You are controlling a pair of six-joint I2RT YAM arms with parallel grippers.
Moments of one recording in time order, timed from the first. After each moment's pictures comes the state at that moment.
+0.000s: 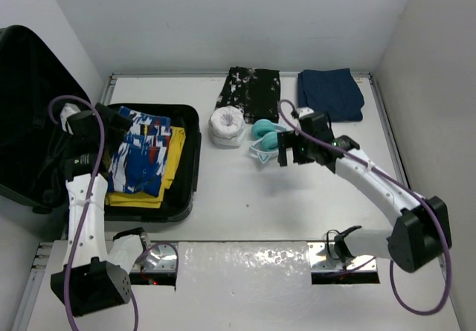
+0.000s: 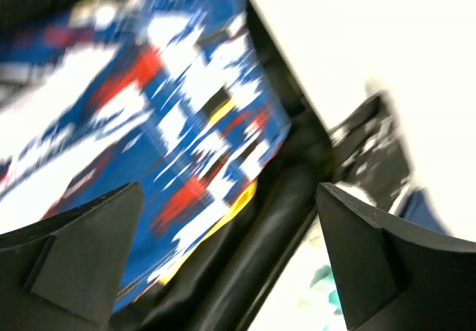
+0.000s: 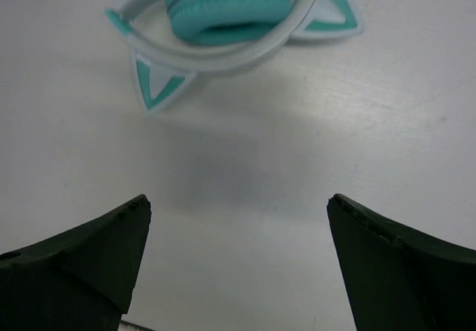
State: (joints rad) left arm 0.28 0.95 0.92 -0.57 -0.01 -0.80; right arm 0.45 1.26 0.88 -0.53 0.04 0.25
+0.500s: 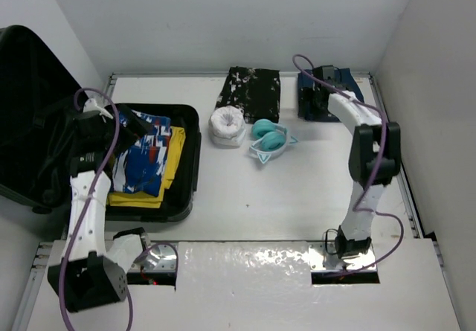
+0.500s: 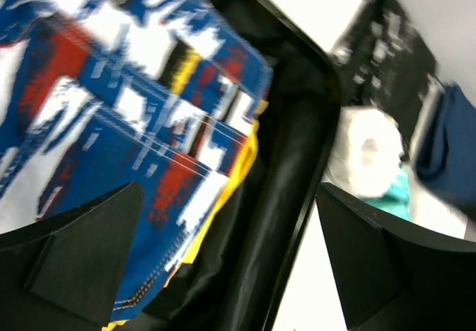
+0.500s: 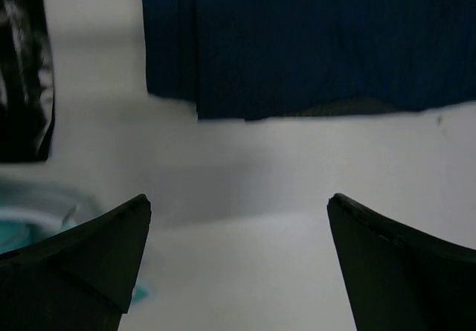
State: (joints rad) left arm 0.25 1.01 0.92 -0.52 0.21 -0.56; right arm 0.11 1.91 1.46 -0.52 0.17 0.13
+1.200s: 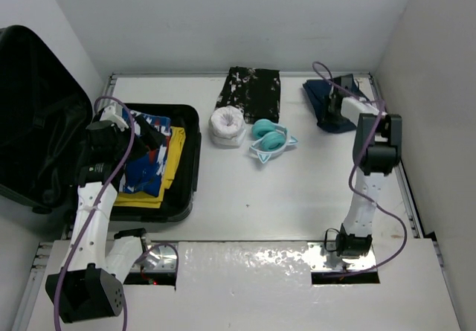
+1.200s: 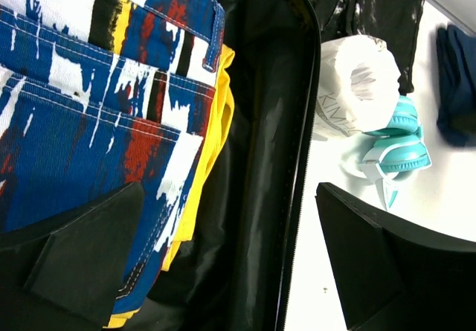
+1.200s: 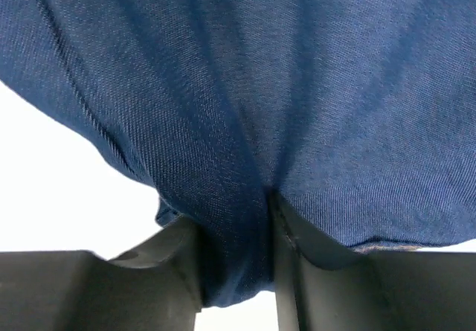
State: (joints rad) left arm 0.16 0.88 0.78 -0.46 0.28 -0.44; right arm -0.07 2.25 1.65 -0.41 0.07 0.00
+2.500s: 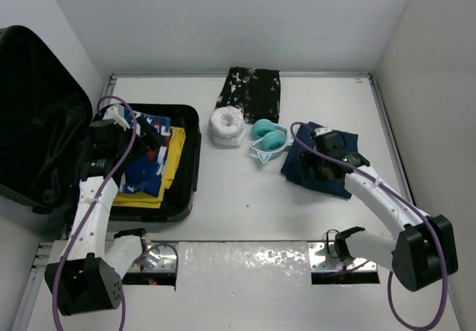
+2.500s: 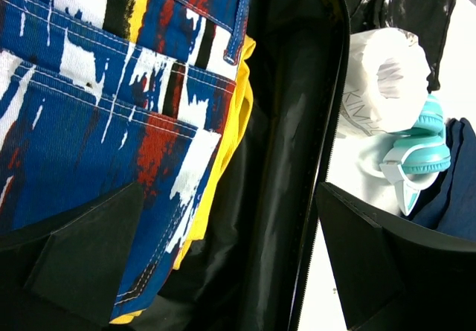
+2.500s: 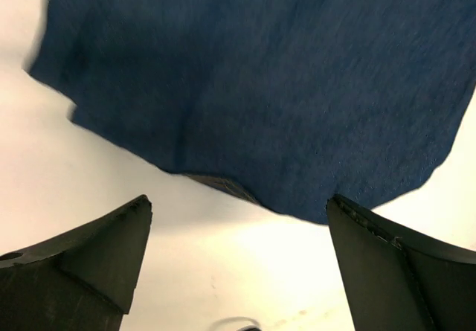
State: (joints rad) left arm 0.15 0.94 0.78 -0.47 0.25 -0.43; right arm 0.33 1.13 0.69 -0.57 0.24 0.13
